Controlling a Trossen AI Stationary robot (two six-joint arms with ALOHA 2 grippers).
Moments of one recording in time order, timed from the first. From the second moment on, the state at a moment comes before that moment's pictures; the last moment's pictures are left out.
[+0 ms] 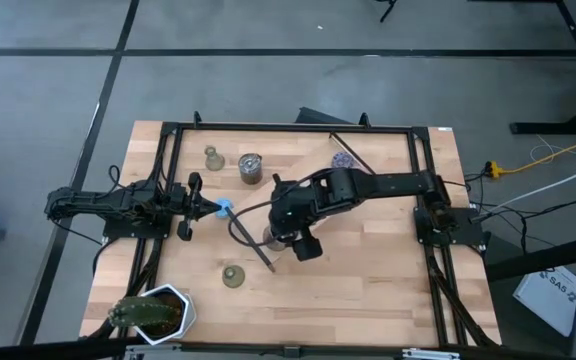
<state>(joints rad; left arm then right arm) -0.01 0.00 0.01 0.02 -0.01 -0.09 0.20 2.08 2.30 -1.27 -0.03 -0.15</state>
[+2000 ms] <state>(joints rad) -0.01 0.00 0.01 0.02 -0.01 -0.09 0.18 2.11 2.30 -1.23 -0.03 -0.17</state>
